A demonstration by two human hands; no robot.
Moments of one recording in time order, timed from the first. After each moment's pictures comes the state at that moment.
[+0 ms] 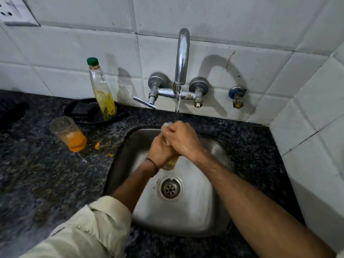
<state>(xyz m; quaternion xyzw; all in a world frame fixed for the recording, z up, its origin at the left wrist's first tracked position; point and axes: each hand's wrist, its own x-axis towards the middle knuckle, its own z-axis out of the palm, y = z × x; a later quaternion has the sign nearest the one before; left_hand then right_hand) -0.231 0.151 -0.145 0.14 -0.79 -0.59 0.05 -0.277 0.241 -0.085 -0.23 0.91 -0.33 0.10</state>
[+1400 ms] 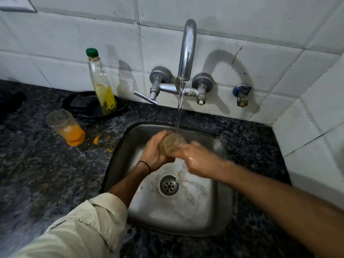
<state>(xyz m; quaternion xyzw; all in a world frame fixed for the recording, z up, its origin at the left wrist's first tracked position) -0.224 0.131 -0.180 0.06 -0.82 -0.56 0.11 -0.270 0.300 -0.101 -0.53 0.82 -0.11 0.16</state>
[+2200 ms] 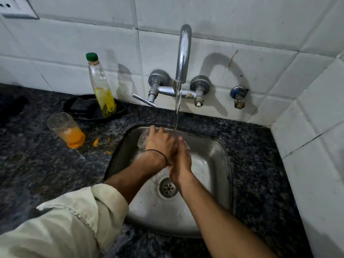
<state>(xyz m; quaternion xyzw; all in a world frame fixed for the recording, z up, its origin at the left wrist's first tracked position) -0.246 0.163 -0.113 0.02 -0.98 0.15 -0.11 -0.245 0.230 -0.161 0.23 0.51 -0.78 0.26</state>
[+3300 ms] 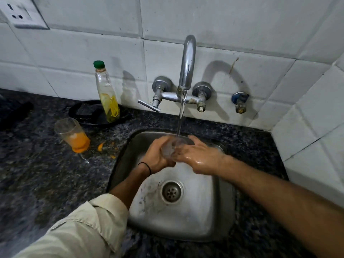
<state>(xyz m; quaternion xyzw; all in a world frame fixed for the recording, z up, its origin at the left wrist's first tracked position) -0.229 0.125 -0.157 0.05 -0.86 -0.50 0.05 -0.285 0.292 -0.092 -0.56 0.81 0.08 0.14</state>
